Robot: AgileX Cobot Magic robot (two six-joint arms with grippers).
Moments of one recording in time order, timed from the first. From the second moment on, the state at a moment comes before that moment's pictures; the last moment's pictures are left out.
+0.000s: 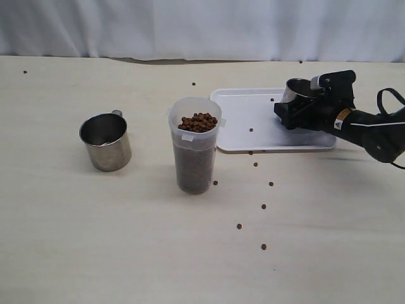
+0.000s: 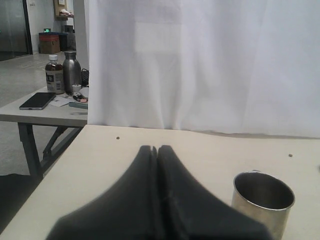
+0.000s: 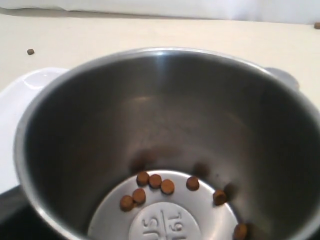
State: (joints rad) left arm 0.02 0.00 0.00 0.28 0.11 -0.29; right arm 0.08 2.27 -1.05 -0.64 -0.76 0.39
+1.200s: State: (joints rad) left arm 0.02 0.00 0.00 0.28 0.11 -0.29; right arm 0.08 2.01 -1.05 -1.21 -0.57 1.02
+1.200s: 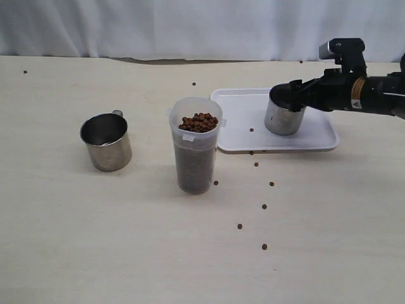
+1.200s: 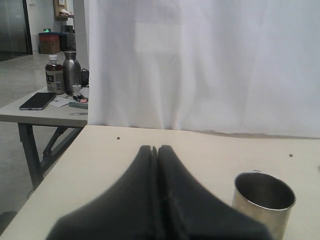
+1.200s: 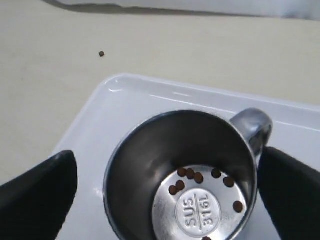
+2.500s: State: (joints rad) left arm 0.02 0.00 0.00 0.28 0.11 -0.29; right arm 0.08 1.77 -1.05 -1.63 -0.60 1.78
